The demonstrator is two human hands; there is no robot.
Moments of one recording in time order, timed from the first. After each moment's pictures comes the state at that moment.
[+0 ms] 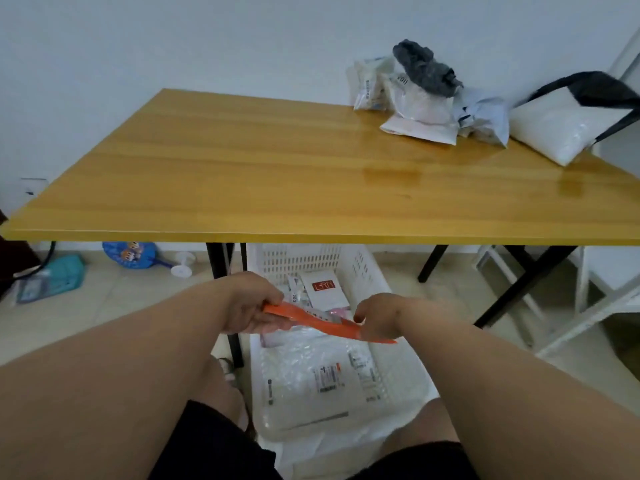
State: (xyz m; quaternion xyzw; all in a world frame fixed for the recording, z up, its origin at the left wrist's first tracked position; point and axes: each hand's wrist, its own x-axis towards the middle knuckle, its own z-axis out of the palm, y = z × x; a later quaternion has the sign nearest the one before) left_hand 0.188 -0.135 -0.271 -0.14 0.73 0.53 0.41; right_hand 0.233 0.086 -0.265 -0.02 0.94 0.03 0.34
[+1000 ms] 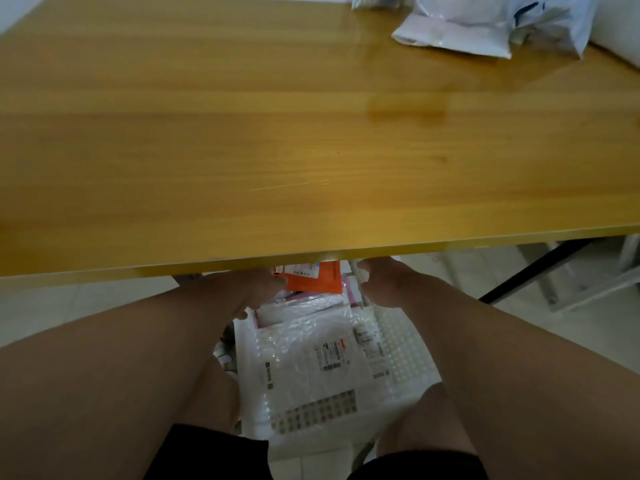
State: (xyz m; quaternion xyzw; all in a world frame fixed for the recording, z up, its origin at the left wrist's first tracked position) left_hand 0.096 -0.079 -0.340 -0.11 0.85 0.30 0.42; right_hand 0.125 0.142 -0.357 0.10 0.94 -0.13 0.29
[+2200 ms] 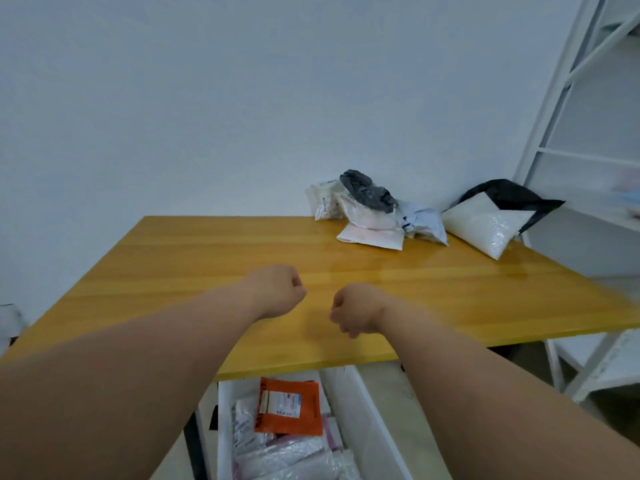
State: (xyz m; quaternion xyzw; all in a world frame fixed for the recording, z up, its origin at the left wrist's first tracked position) left_hand 0.137 -0.045 -0.087 0.18 0.97 0.16 0.07; right_hand 0.174 0.115 -0.102 0.06 0.97 -0.18 0.12
